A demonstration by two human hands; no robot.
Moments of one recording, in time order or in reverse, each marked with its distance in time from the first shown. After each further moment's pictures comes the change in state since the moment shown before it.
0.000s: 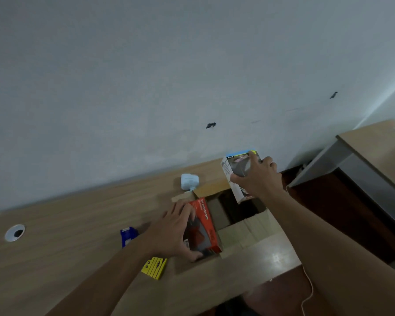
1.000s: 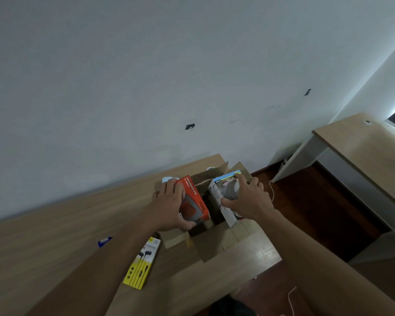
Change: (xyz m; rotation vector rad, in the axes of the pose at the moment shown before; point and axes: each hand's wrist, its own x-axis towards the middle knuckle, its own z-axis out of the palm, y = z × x) left_hand 0.090 0.015 -0.017 0.199 0.043 -0.108; right_hand -0.019 0.060 0.026 -0.030 -0.187 -0.019
